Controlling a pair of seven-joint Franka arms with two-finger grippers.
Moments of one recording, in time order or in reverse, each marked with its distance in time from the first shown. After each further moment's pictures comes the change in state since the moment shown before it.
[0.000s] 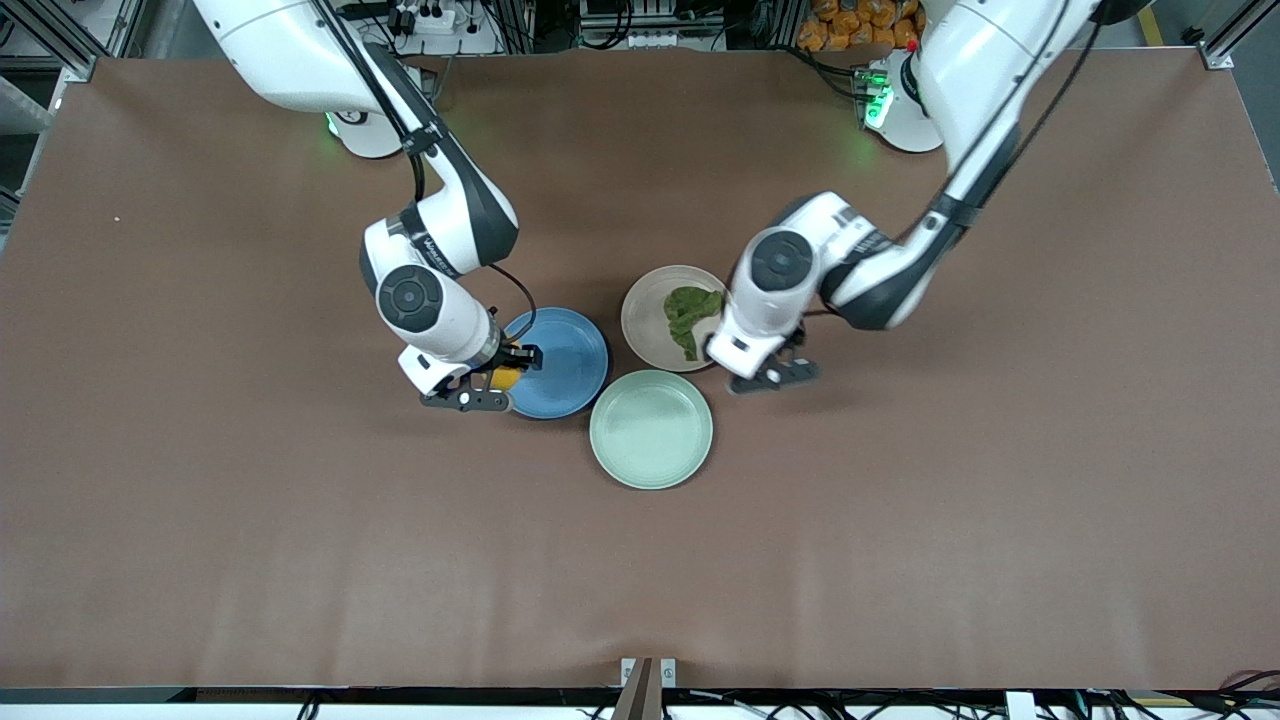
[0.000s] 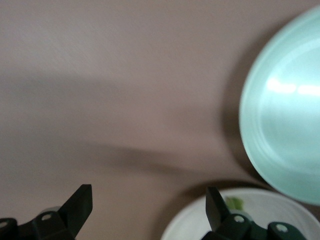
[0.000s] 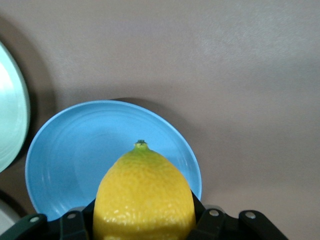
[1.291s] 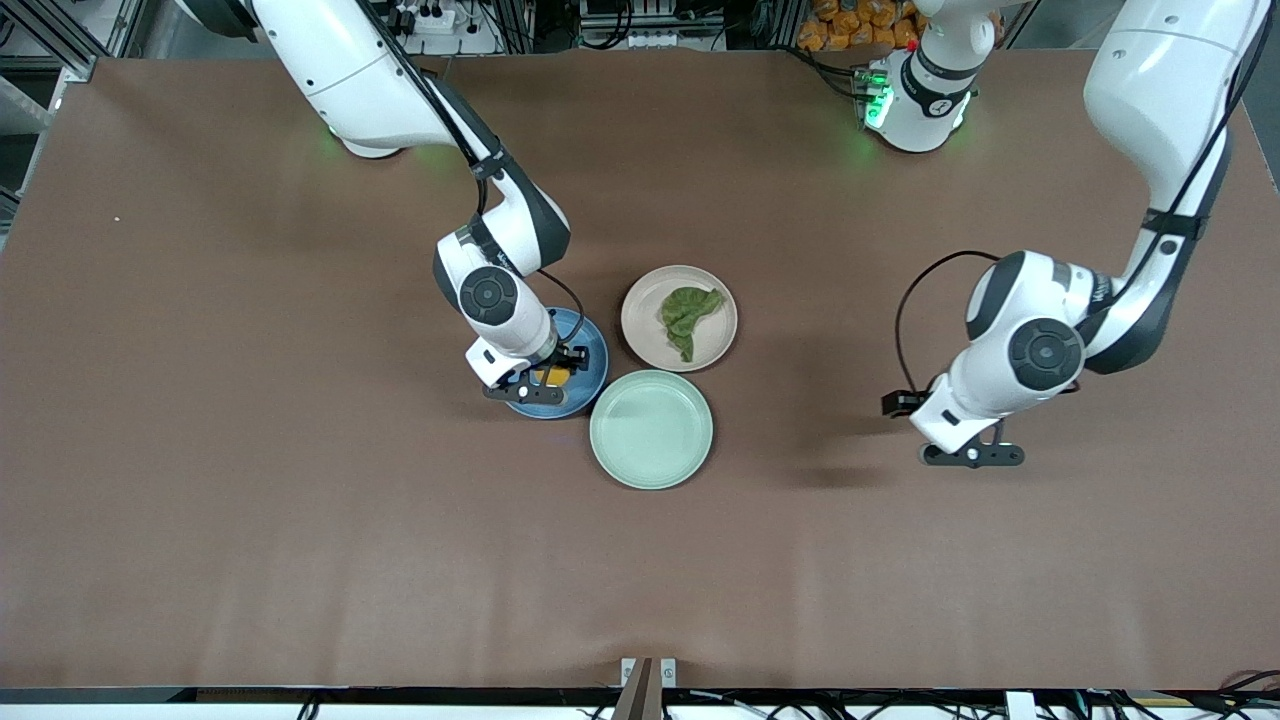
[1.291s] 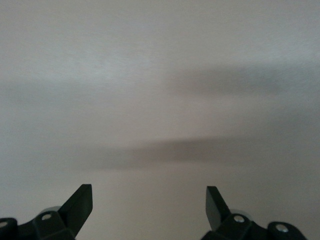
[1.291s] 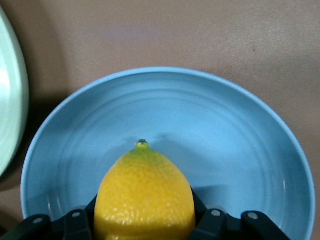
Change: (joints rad) left arm 0.314 -0.063 0.076 0.014 -0.032 -0.102 0.659; right arm 0.106 0.135 -0.002 0.001 0.002 0.194 0.109
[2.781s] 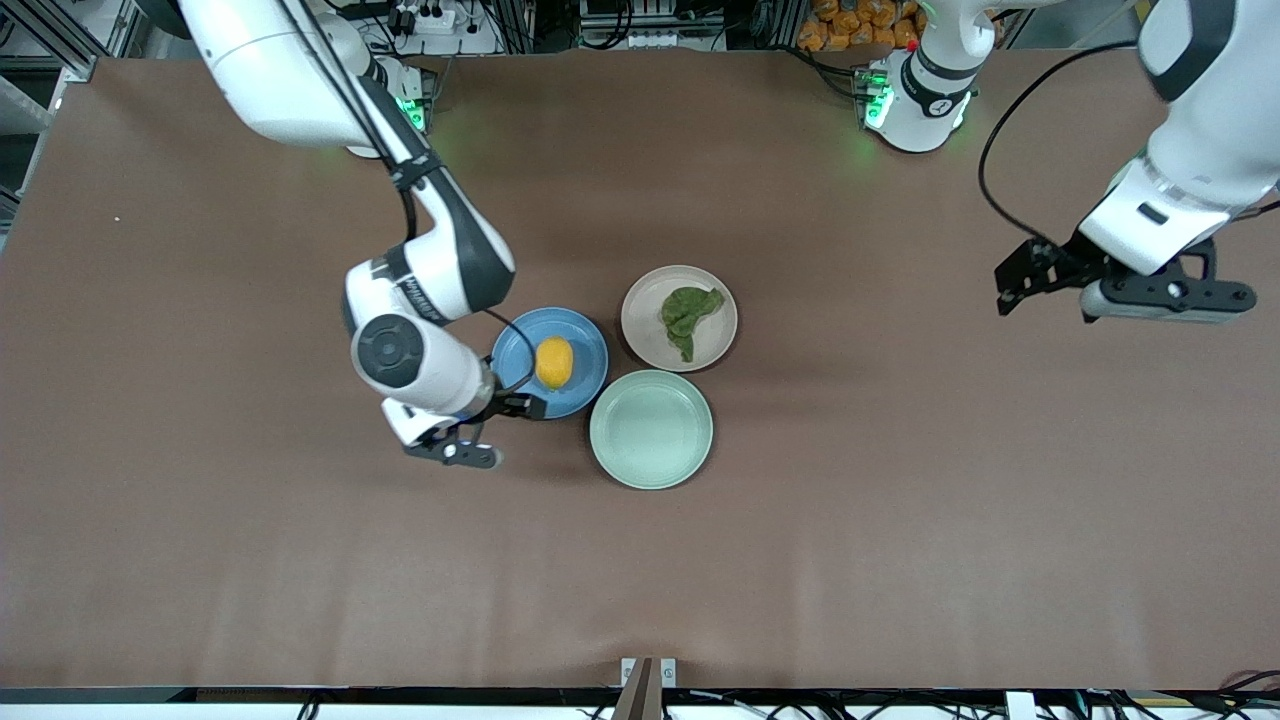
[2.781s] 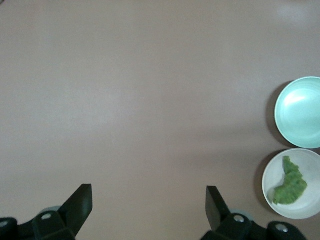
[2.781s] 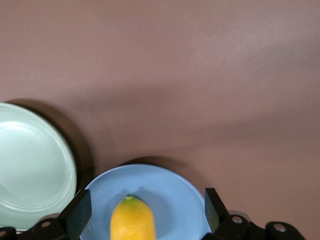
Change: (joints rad) left arm -0.237 -0.553 0.306 0.035 -0.339 -0.305 0.251; right arm -0.164 -0.017 -0.021 0.360 -0.011 -0.400 -0.094
